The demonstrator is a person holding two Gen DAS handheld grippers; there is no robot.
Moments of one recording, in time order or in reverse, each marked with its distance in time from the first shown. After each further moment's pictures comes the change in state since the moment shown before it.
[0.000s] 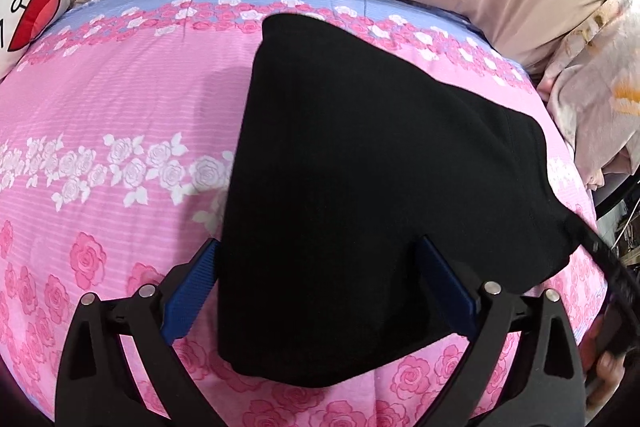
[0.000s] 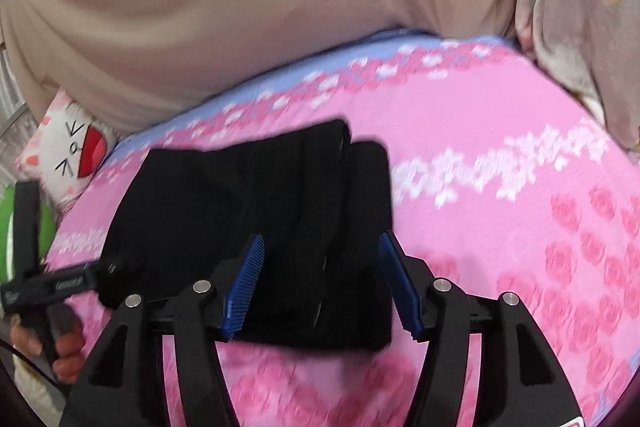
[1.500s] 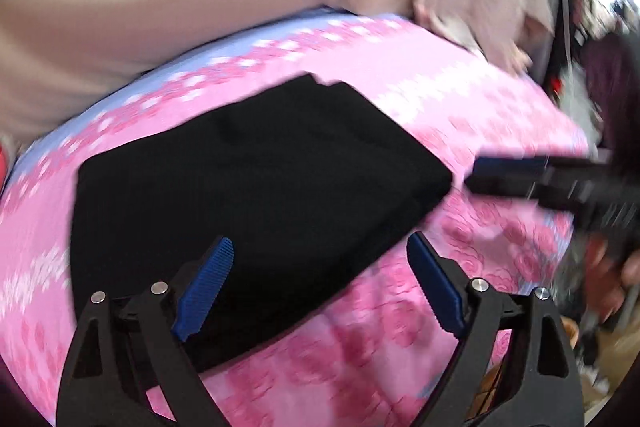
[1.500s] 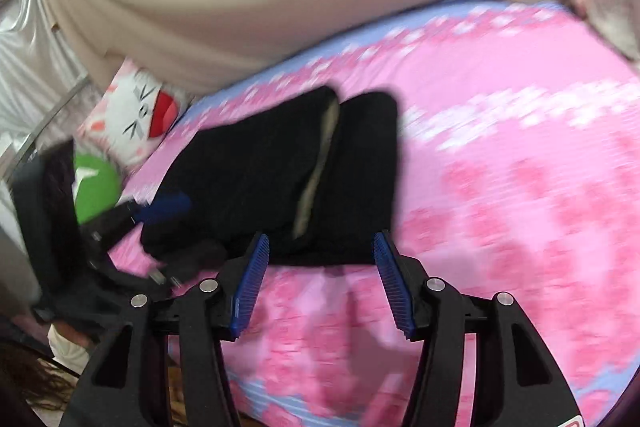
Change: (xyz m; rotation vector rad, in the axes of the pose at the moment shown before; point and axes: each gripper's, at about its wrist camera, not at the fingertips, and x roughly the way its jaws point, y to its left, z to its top) left arm -0.044 -0.067 -0.066 0.559 -0.127 -0.121; right arm -0.034 0.045 -0.048 -0.034 0.066 0.216
